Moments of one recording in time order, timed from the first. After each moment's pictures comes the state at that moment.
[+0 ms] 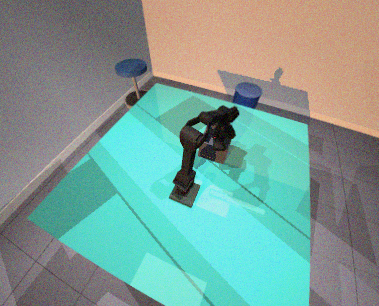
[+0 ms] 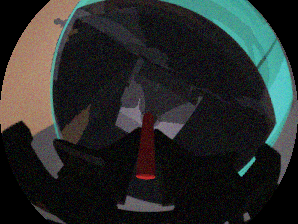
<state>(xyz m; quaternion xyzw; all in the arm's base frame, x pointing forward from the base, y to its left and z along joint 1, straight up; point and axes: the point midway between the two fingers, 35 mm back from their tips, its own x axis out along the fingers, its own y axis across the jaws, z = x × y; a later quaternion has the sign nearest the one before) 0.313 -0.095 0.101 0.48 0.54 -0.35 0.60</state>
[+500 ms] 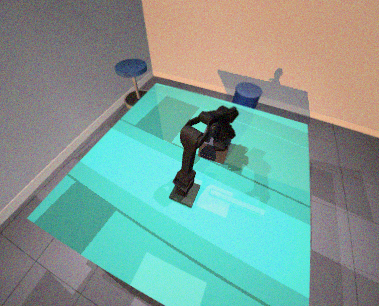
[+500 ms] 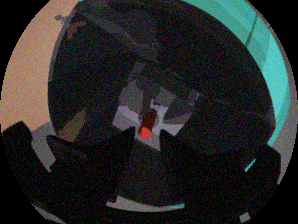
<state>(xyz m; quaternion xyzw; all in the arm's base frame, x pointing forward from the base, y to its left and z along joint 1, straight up) 0.310 -0.094 0.093 0.46 0.55 -0.35 0.60</state>
